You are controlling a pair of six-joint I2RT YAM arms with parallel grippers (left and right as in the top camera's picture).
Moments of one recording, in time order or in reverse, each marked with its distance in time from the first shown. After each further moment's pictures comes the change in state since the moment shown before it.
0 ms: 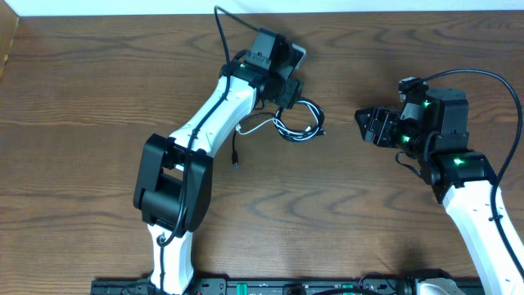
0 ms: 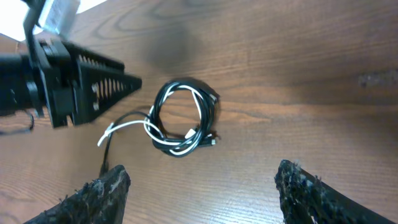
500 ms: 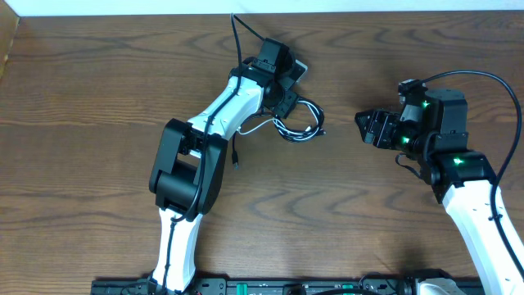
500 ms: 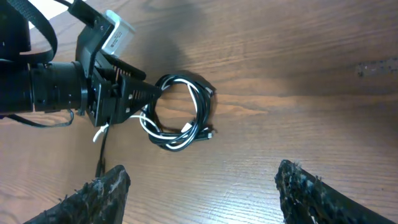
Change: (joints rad) left arm 0.000 0.137 0.018 -0.014 -0.038 0.118; right arm 0.000 0.003 0.000 -0.022 0.004 -0.001
